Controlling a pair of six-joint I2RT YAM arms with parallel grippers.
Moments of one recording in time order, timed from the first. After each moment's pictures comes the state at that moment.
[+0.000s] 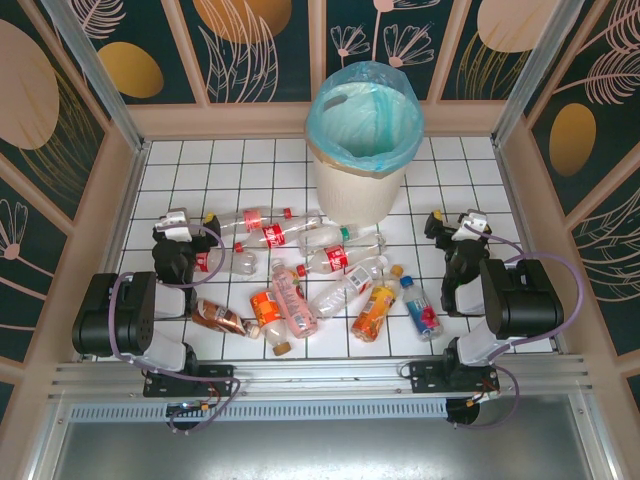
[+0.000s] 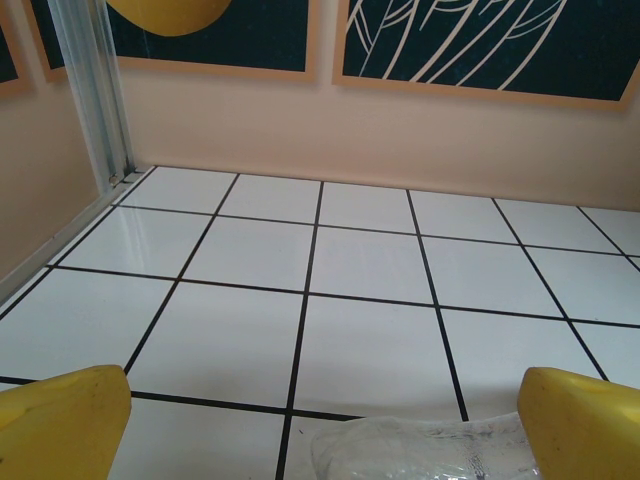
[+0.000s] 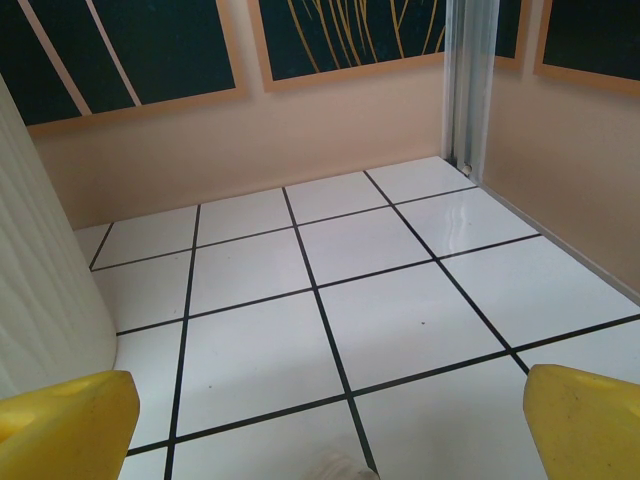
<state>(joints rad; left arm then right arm) 0.03 1.51 0.22 1.19 -0.01 -0.10 0.00 1.56 0.19 1.29 0.16 0.13</state>
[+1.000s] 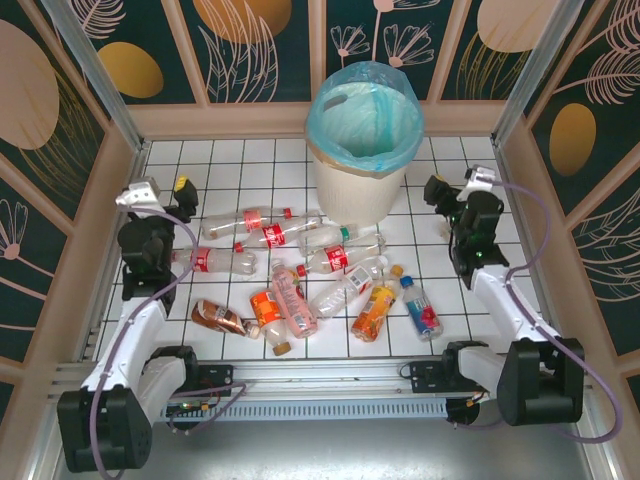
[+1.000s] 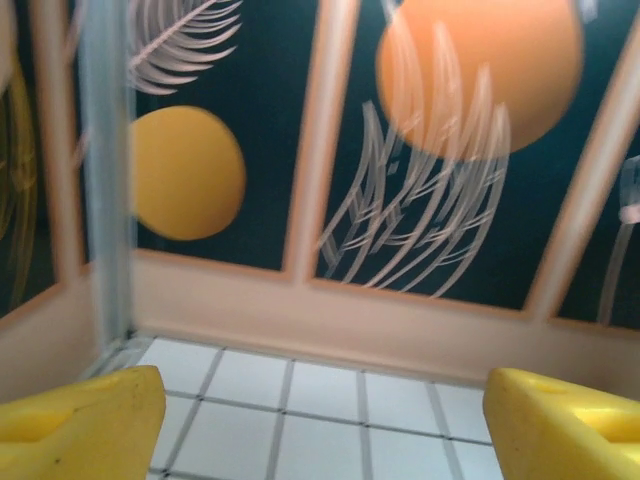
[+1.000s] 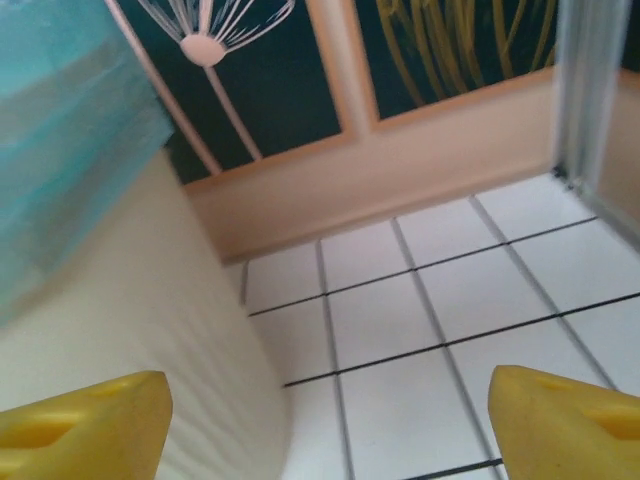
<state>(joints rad) 0.02 0.89 0.53 0.47 0.02 -0.19 0.07 1.09 0.67 0.19 0.01 0.32</state>
